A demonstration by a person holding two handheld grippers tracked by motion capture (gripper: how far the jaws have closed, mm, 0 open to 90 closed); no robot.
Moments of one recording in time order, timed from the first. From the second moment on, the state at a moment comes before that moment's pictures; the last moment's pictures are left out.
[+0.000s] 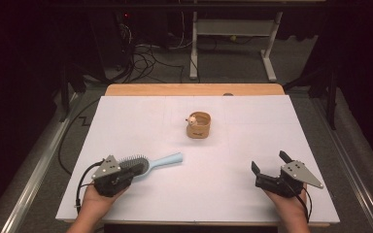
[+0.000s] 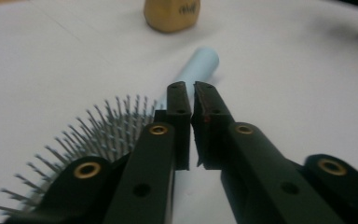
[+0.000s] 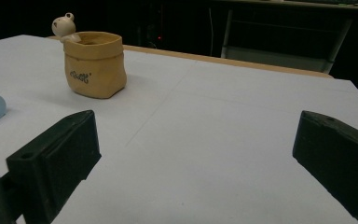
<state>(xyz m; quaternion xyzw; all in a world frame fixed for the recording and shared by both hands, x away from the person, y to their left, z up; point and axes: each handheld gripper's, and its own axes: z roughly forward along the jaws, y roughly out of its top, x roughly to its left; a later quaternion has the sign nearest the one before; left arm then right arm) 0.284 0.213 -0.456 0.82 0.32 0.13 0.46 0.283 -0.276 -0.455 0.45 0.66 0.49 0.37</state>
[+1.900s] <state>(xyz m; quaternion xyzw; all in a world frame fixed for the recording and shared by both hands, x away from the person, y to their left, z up) 0.357 0.248 -0.467 0.78 0.50 0.19 0.33 0.280 -0.289 -0.453 0.47 0.64 0.50 0.36</state>
